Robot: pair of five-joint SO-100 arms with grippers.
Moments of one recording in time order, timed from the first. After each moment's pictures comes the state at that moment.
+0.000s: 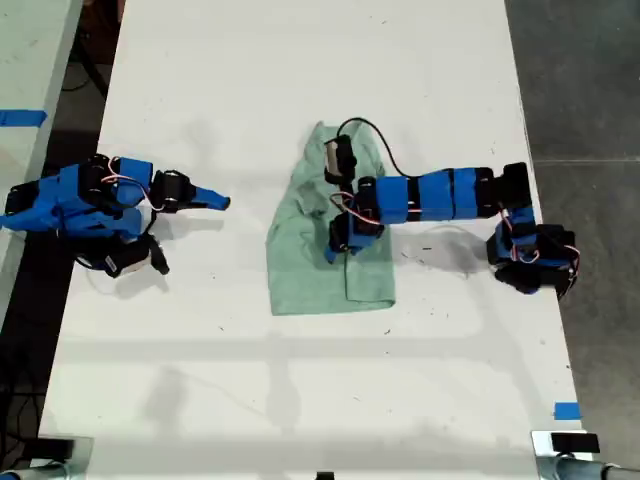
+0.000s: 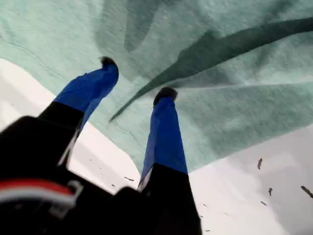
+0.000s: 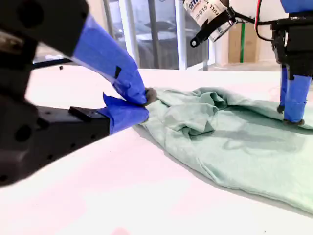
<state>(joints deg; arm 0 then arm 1) -15.5 206.2 184.8 49.2 12.5 3.8 68.3 58.8 88.7 -17.4</state>
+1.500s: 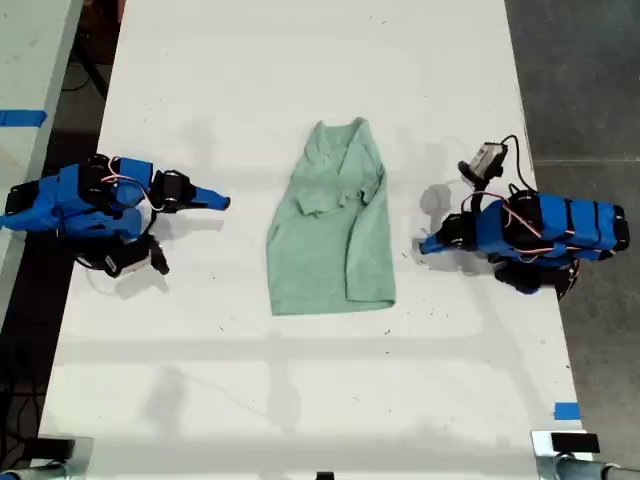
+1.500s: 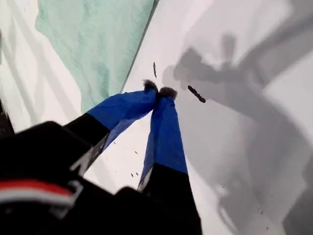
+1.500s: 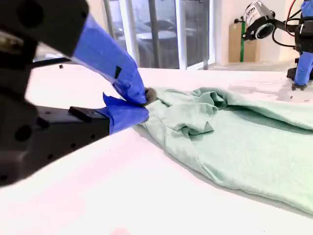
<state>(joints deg) -15.5 206.2 184.8 49.2 12.1 7.0 200.2 174.7 76.3 -4.4</state>
